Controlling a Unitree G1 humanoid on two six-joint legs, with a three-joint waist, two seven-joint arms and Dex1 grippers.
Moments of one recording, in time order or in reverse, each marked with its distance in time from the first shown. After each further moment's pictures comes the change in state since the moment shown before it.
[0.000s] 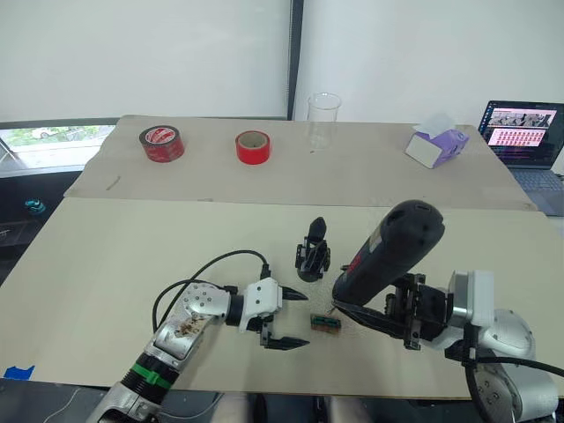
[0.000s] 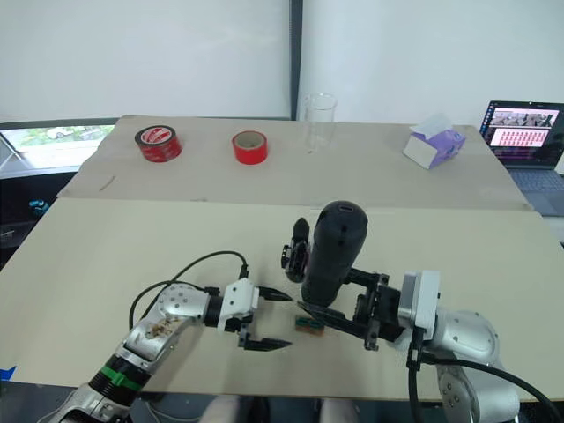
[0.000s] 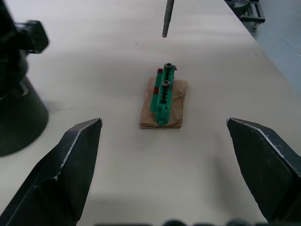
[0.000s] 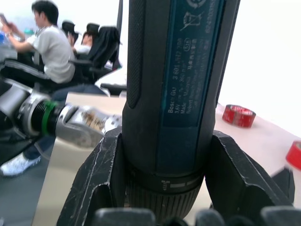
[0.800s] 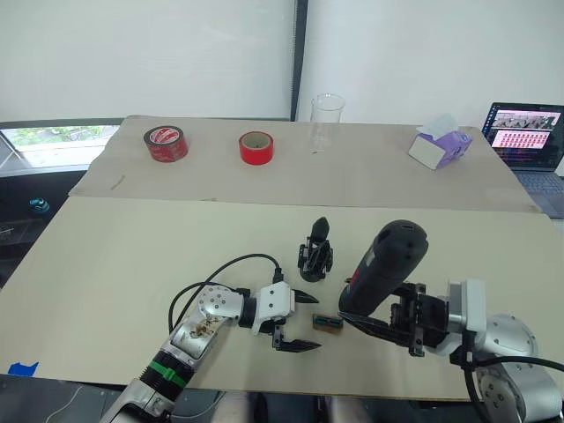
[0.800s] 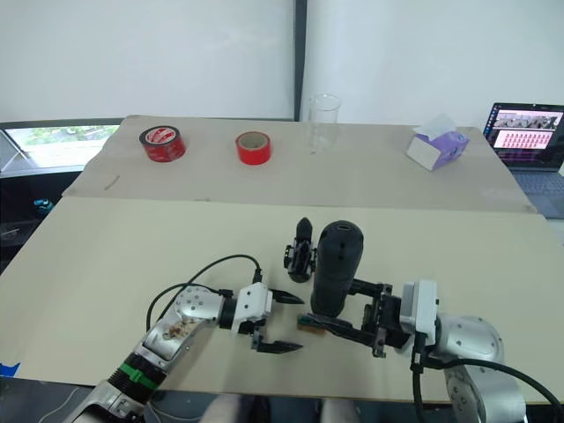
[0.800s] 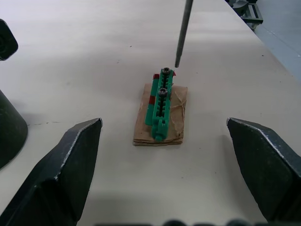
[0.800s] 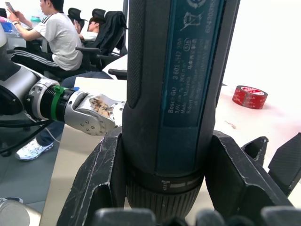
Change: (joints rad) left arm -0.023 -0.059 -0.038 0.067 0.035 -0.069 0.009; right arm 0.015 -0.068 0.034 0.088 0.016 -0.078 -0.010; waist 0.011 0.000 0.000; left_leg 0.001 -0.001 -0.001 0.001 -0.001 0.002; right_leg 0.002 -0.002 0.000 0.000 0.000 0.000
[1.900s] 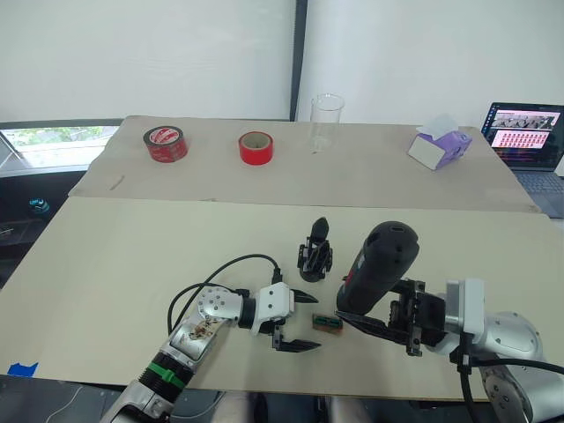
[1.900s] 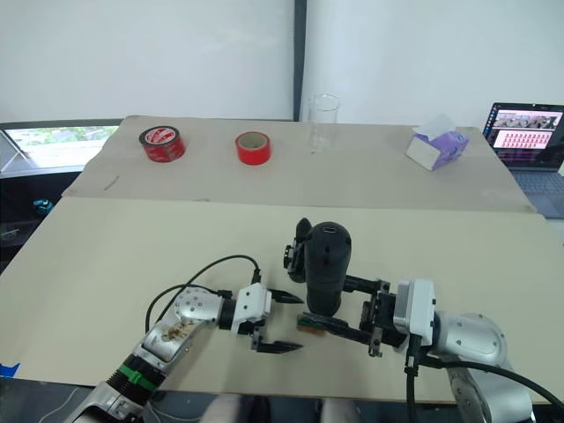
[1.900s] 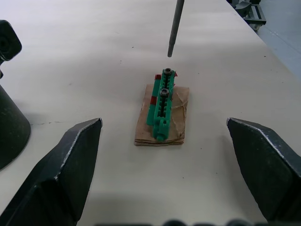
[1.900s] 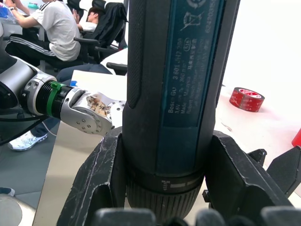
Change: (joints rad) left arm 0.007 0.004 0.000 -0.004 -0.002 -0.006 0.005; right arm 0.004 -0.080 0.033 -0.058 0.004 -0.012 -0.080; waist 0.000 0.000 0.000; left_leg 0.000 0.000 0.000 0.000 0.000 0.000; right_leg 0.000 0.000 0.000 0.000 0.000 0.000
